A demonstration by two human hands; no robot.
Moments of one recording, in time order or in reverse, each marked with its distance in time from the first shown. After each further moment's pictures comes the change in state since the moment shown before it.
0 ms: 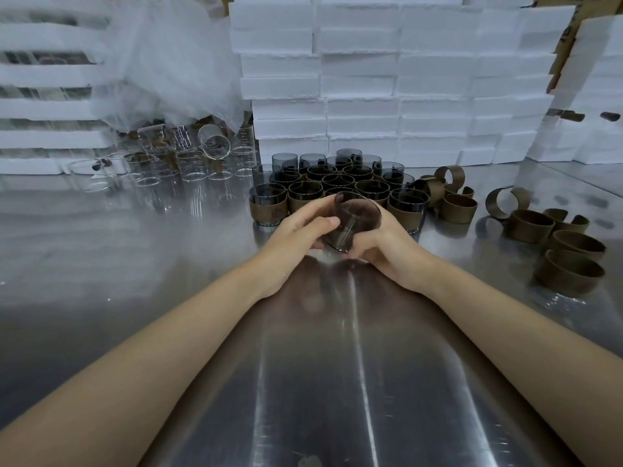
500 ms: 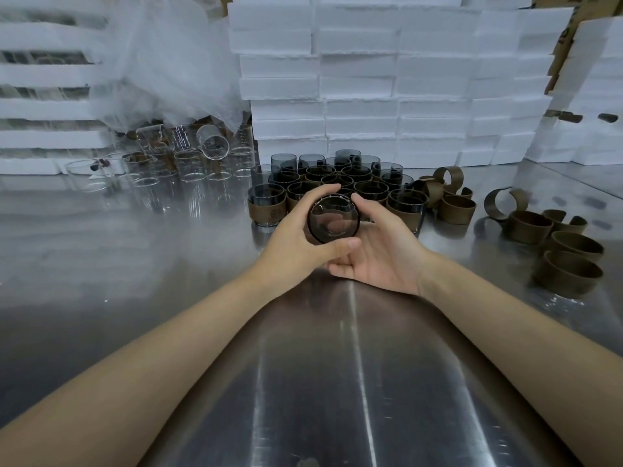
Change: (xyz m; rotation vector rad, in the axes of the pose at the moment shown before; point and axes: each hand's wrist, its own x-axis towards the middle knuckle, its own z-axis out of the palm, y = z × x) left_hand -0.005 -0.005 0.000 0.250 0.050 0.236; right_hand -0.005 -0.006 0.004 0.345 -0.220 0.347
